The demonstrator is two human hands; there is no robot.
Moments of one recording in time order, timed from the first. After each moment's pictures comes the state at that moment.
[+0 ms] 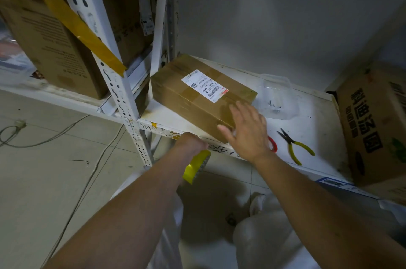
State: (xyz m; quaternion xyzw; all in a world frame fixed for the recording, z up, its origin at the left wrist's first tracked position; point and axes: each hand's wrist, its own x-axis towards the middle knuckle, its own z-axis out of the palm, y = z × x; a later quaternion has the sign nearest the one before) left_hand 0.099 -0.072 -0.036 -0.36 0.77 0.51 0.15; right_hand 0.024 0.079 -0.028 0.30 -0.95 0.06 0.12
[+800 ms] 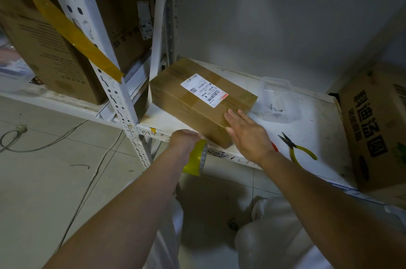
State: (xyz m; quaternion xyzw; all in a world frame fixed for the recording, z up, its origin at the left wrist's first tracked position) left_hand 0.099 -0.075 -0.014 -0.44 0.63 0.64 0.03; right_hand 0.005 0.087 -0.030 0.41 -0.91 0.02 0.04
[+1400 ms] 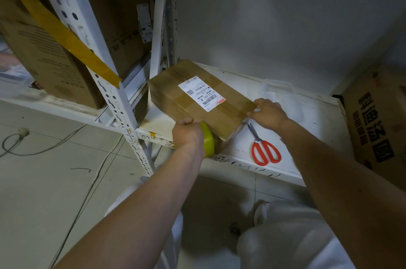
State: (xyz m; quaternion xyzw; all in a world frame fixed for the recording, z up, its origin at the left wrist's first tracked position) left_hand 0.070 -0.056 0.007 -0.53 0.44 0.71 -0.18; right_hand -0.078 0.085 0.001 0.14 -0.97 0.15 -0.13
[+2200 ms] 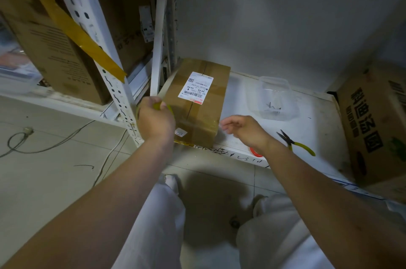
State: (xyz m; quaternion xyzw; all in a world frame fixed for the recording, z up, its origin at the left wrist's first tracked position) left_hand 0.113 -0.107 0.022 -0.50 0.65 0.49 -0.30; right_hand 0.003 0.080 -0.014 0.19 -0.83 0.45 -0.25
